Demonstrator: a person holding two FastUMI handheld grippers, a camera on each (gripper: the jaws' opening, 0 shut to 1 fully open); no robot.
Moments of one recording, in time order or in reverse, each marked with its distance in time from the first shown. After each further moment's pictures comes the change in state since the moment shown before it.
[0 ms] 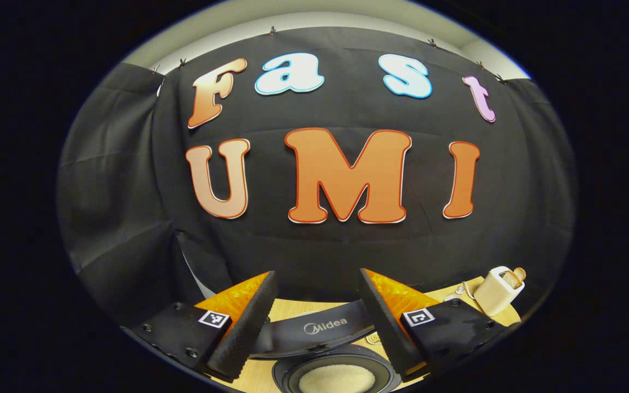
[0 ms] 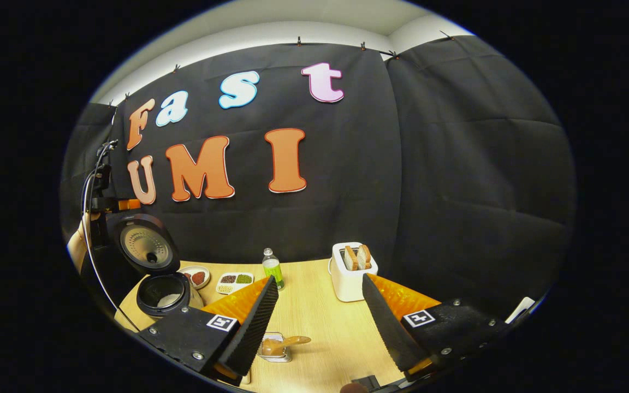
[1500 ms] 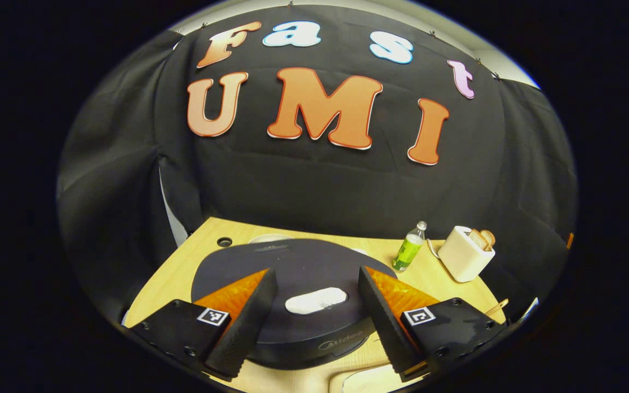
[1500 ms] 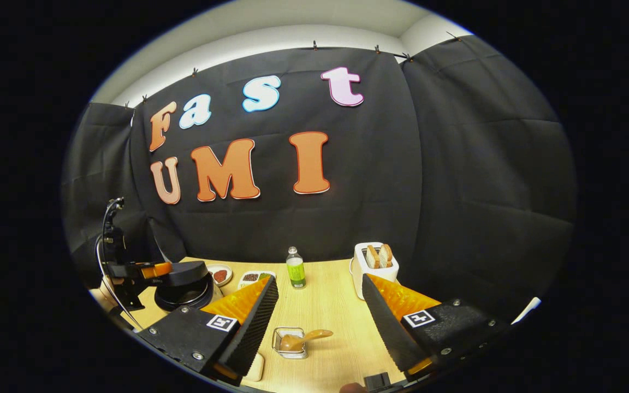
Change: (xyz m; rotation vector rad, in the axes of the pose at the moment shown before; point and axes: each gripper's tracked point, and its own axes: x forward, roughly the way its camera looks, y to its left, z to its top) left arm -0.120 -0.069 -0.198 -0.071 0.174 -0.139; right arm -0.023 0.030 -0.010 -0.009 -0.005 0.126
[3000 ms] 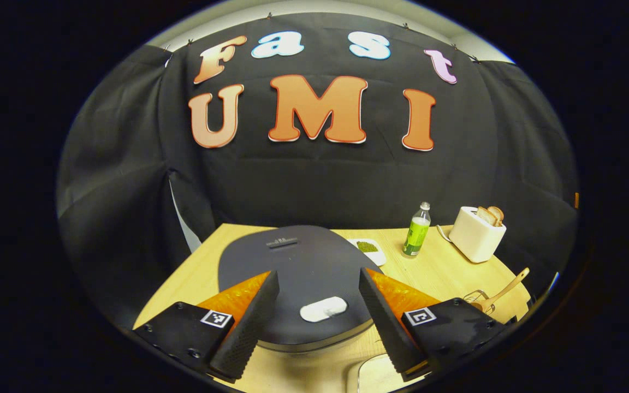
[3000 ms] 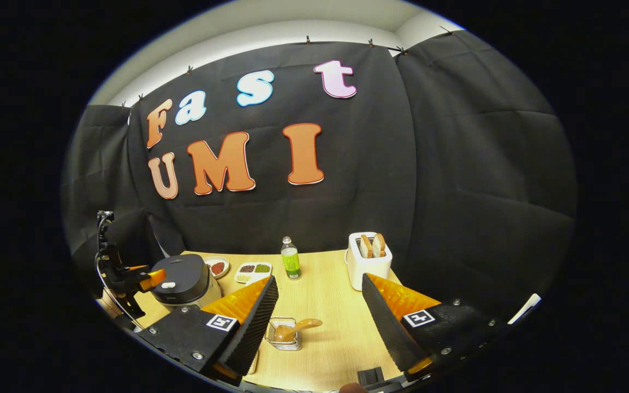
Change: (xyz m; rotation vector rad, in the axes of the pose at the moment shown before) left arm -0.043 0.004 -0.008 0.060 -0.070 0.058; right arm -0.003 -0.020 -0.007 0.019 0.020 0.005
